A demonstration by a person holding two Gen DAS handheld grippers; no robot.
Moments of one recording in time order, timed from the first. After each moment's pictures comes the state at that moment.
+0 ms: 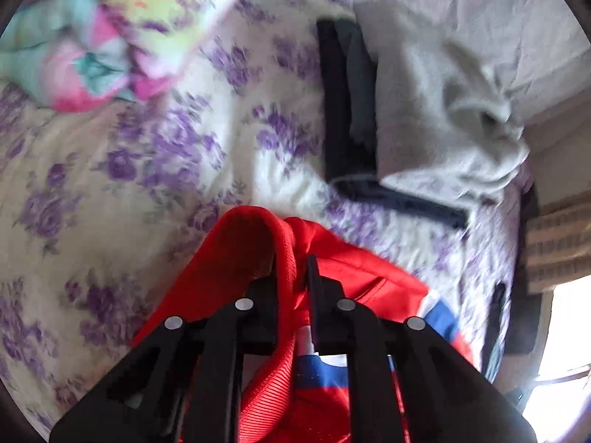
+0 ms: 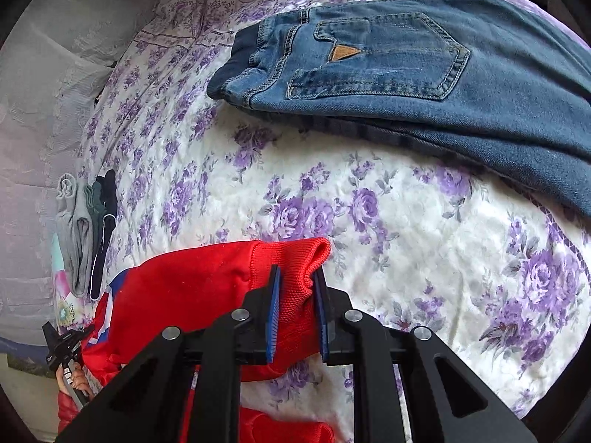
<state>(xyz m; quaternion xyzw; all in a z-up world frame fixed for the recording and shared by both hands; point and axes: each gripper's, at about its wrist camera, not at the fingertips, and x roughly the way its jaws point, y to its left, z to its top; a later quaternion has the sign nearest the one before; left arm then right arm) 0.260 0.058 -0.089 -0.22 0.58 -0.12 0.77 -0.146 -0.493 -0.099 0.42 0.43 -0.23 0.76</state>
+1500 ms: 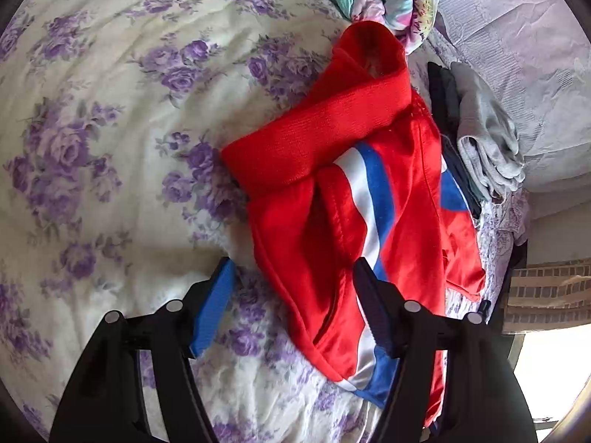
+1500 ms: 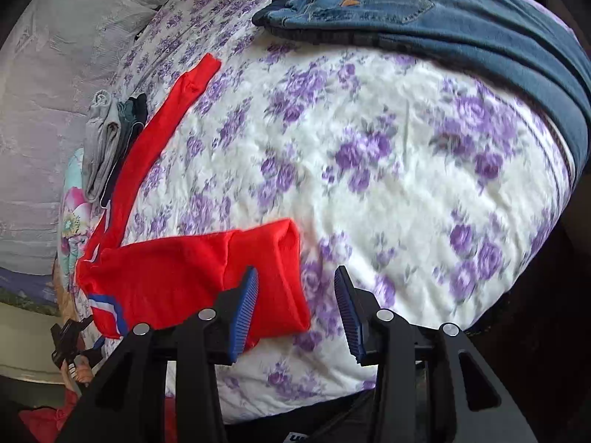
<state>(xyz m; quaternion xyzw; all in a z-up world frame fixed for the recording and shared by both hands) 0.072 0.184 -0.107 -0.34 0.58 -0.01 0.74 -0.237 -0.412 -0.098 0.41 0.49 -0.15 0.76</state>
